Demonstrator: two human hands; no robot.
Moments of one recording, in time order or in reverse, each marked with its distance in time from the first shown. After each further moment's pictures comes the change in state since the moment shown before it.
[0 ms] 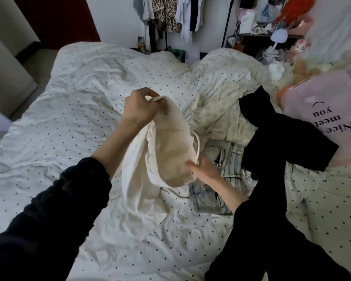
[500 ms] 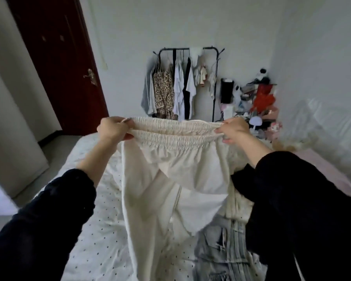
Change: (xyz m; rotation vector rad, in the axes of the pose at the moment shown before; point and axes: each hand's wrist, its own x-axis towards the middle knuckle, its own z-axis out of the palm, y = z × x) left_hand 0.062 0.097 -0.125 -0.346 0.254 -0.015; right_hand 0.015 -0.208 -0.239 0.257 0.540 -0.106
